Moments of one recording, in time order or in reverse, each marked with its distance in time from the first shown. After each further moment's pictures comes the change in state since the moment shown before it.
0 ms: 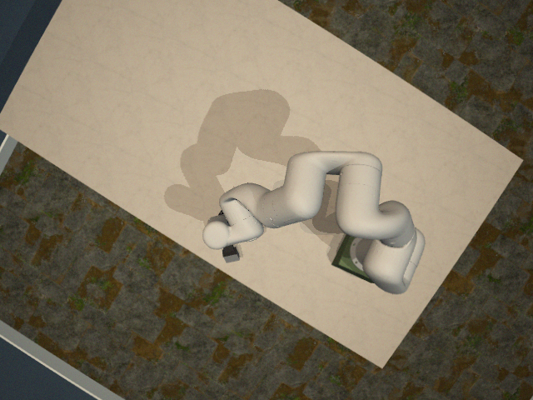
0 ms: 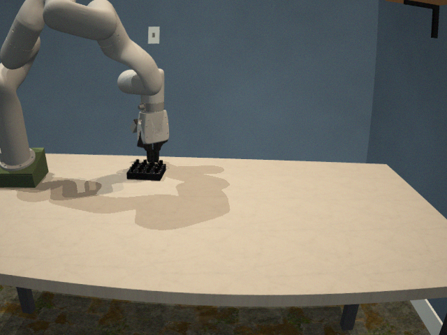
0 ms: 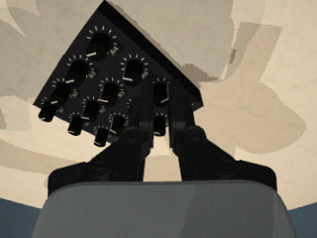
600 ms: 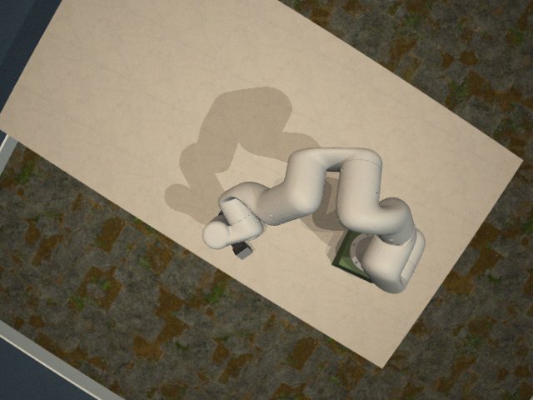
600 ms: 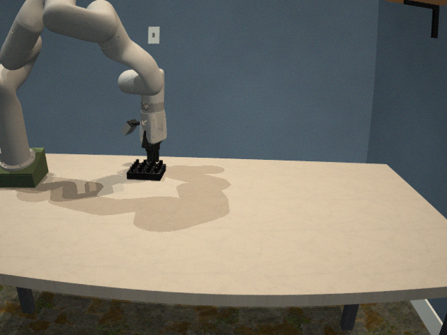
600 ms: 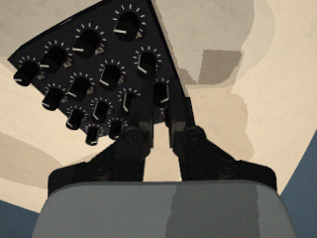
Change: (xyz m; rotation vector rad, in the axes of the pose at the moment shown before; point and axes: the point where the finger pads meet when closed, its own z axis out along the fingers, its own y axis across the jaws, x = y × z) arm 0.000 0.000 0.000 0.000 0.001 -0.405
